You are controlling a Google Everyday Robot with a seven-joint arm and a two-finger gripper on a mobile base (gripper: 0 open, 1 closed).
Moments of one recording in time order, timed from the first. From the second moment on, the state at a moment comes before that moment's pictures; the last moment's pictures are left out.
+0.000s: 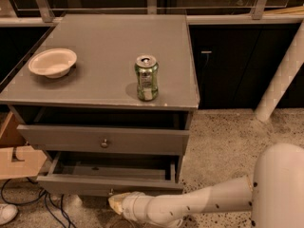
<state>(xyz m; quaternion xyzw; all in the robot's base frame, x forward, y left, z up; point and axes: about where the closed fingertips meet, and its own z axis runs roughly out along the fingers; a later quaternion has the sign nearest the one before) 0.445 0.144 0.382 -0.26 0.84 0.35 0.33</state>
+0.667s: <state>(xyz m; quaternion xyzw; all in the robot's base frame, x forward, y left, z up) 0.466 0.090 0.375 -0.22 0.86 0.31 0.33</state>
